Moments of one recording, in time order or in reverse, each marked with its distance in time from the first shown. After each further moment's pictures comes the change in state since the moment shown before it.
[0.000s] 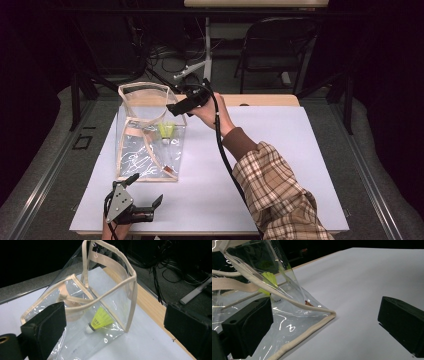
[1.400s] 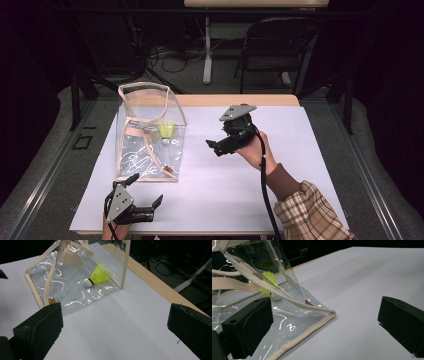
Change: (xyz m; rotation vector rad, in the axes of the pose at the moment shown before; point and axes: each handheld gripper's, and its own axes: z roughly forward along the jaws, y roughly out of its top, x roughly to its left) left arm -0.001 0.000 0.000 0.003 0.000 0.003; right arm 0.006 -0.123 -0.081 -0.016 -0.042 -0.026
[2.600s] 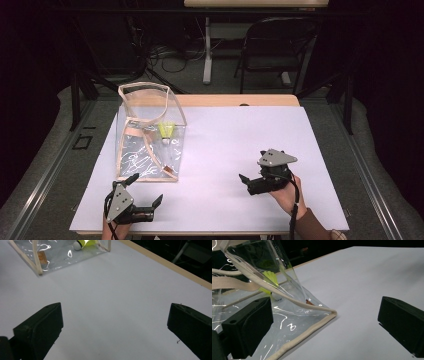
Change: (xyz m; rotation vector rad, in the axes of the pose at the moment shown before) left arm 0.001 0.000 0.001 0.003 0.006 -0.002; right arm 0.019 -0.124 -0.054 -0.013 -0.127 0.065
